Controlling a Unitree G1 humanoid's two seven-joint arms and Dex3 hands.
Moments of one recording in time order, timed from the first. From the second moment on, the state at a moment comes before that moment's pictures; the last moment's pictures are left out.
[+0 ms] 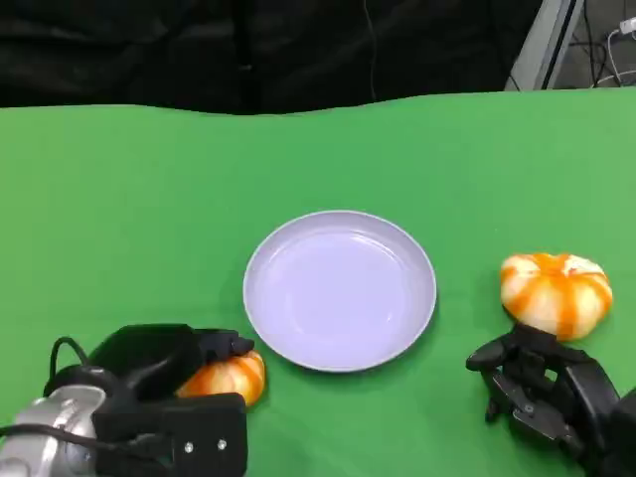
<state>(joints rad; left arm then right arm) -0.13 0.42 -0.36 0.15 0.65 -0.04 -0.20 -0.21 -0.03 -0.10 0.97 0.10 -0.74 0.38</state>
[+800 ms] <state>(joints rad) -0.07 0.34 -0.34 0.20 0.68 -0.12 0.18 -0.21 -0.03 -0.10 0.97 0.10 -0.74 0.39</state>
